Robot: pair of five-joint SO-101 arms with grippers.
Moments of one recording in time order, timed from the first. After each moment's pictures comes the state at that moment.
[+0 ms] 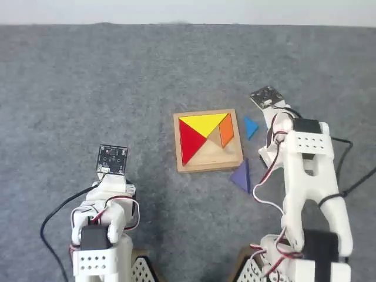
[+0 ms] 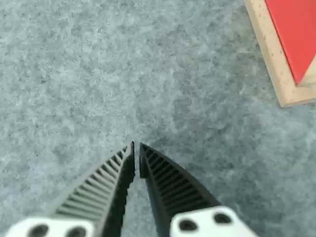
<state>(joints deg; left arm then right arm) -9.4 -103.1 97.2 72.0 -3.9 -0.3 -14.4 33.0 69.3 31.1</state>
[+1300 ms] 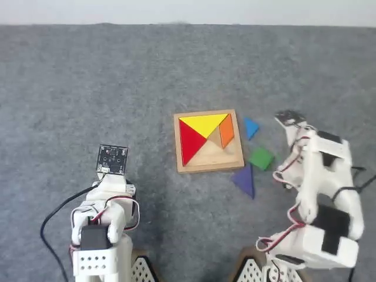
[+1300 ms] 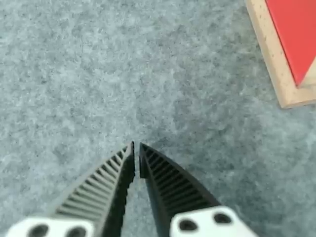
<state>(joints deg) -9.4 -103.1 97.2 72.0 -3.9 17.0 -0.9 38.6 61.7 39.8</state>
